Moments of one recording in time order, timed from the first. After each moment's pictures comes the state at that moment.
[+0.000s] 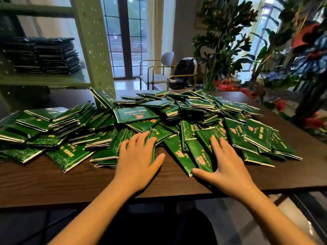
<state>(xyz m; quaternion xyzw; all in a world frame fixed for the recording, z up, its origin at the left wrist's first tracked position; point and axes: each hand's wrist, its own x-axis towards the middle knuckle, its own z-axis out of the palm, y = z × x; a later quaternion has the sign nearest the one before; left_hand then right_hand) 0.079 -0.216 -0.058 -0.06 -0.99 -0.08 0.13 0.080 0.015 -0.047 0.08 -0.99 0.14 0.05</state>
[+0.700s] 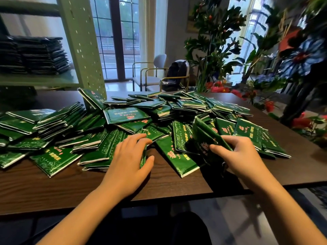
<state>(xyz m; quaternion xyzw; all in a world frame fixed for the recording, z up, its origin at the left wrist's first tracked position) 0.079 -0.221 -0.069 -0.16 -0.93 -0.24 0.21 0.076 0.038 -0.020 0.07 -0.86 0.48 0.15</state>
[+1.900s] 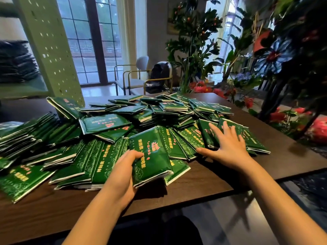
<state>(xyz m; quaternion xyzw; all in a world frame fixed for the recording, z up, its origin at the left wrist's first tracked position) 0.070 -0.174 -0.052 0.07 -0.55 -0.82 -0.11 0.022 0.090 -0.039 -0.04 -0.99 0.12 0.05</state>
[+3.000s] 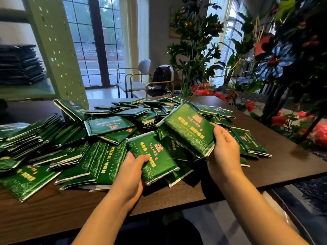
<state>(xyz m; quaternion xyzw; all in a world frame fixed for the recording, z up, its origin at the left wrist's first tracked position) 0.072 -0.163 -0.049 0.07 -0.53 -0.84 -0.05 0.044 0.017 -0.028 -0.05 -0.52 0.82 0.22</state>
